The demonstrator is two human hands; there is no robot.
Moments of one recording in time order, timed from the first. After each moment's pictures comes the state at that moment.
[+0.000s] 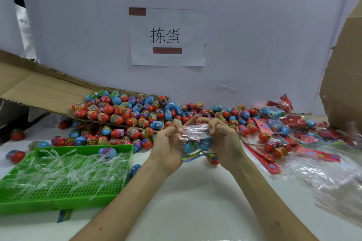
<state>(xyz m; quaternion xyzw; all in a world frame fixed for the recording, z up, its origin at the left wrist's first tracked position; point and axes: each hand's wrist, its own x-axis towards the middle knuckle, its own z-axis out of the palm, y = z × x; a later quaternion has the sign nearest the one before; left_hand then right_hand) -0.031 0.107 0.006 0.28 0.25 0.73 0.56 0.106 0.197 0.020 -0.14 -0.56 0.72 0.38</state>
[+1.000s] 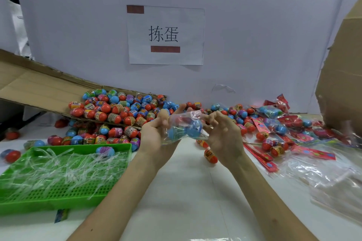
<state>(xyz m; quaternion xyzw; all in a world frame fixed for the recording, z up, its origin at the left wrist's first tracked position) -0.046 0.097 0.028 0.23 0.20 0.78 0.54 0.103 0.202 0.023 -0.10 -0.49 0.78 0.39</state>
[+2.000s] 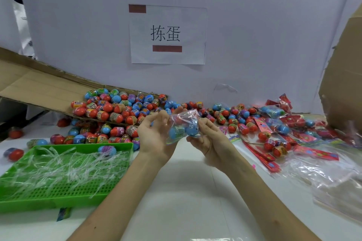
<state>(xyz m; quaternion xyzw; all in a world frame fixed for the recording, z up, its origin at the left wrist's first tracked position) -0.048 0.099 0.022 0.19 0.19 0.80 0.54 0.093 0.196 0.009 -0.11 -0.46 0.83 0.30</state>
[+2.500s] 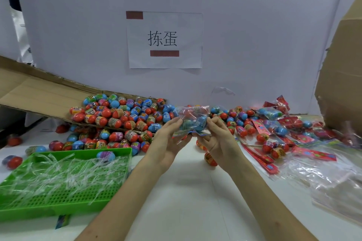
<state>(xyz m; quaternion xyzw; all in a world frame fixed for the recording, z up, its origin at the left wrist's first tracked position) -0.039 0.109 0.017 0.23 0.35 0.75 0.51 0.101 0.204 0.015 -0.13 -0.44 0.79 0.40</state>
